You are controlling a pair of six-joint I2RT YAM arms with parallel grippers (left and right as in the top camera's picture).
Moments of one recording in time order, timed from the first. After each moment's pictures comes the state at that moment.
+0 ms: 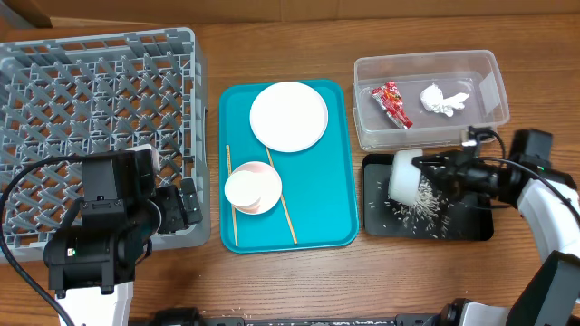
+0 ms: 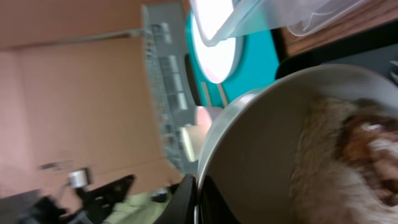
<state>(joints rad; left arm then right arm) 0.06 0.96 1.15 -1.24 0.02 -0.19 -0.36 1.49 0.83 -0.65 -1.25 0.32</state>
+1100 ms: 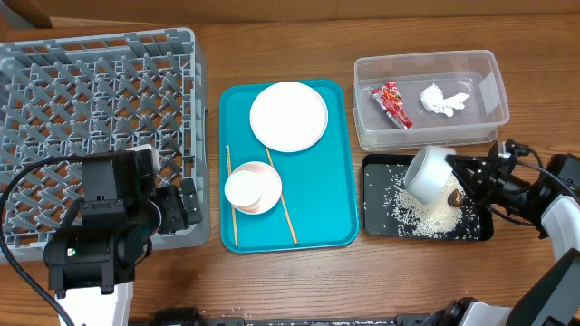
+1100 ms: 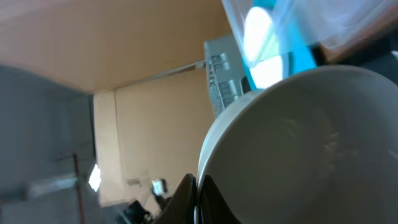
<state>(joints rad) 0.06 0.96 1.15 -1.24 0.02 -0.19 -0.57 1.49 0.78 -0.63 -1.49 0.34</state>
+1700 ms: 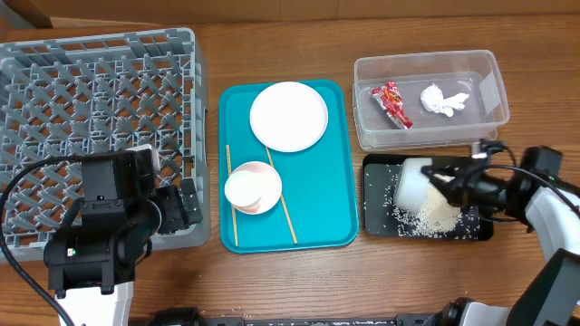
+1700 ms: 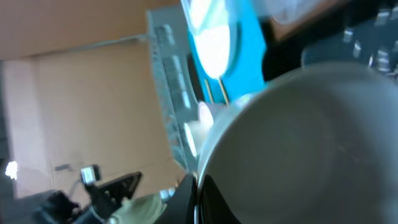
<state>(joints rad) 0.06 0.96 1.15 -1.24 0.02 -0.19 -0.40 1.49 0.82 -0.82 -1.24 0.15</state>
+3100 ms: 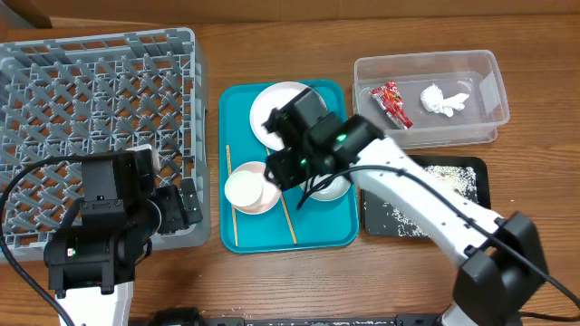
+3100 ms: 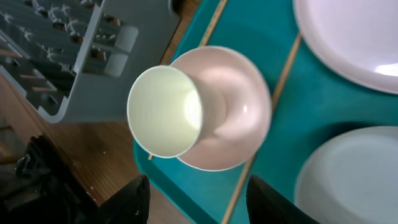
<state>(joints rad) 0.06 0.96 1.15 -1.24 0.02 -0.19 0.73 1.80 1.50 -0.82 -0.35 0.26</state>
